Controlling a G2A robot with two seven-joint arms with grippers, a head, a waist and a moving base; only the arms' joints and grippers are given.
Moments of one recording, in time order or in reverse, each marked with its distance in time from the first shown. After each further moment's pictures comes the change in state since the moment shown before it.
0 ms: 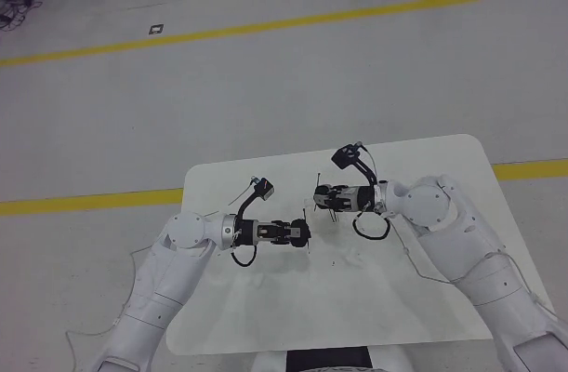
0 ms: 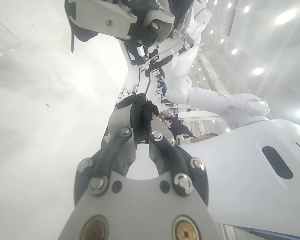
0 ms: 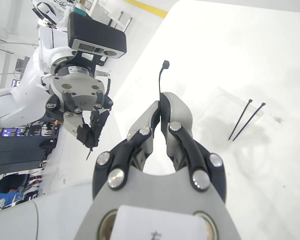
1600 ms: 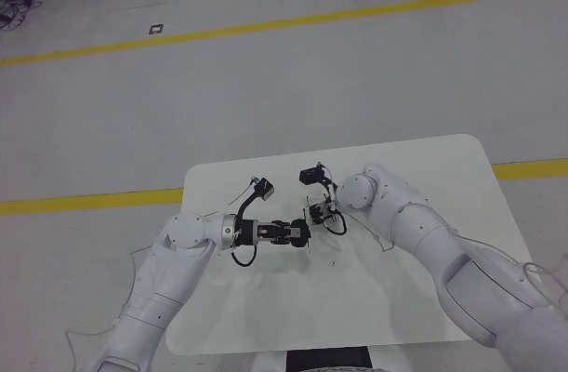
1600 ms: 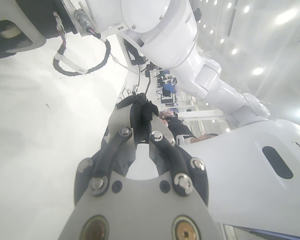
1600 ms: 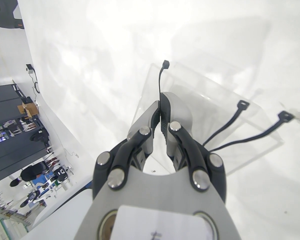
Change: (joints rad) left arm -0.004 0.001 -0.004 0.004 0.006 -0.004 -0.007; right arm 0.457 -0.291 -0.493 0.905 -0.033 0.112 -0.041
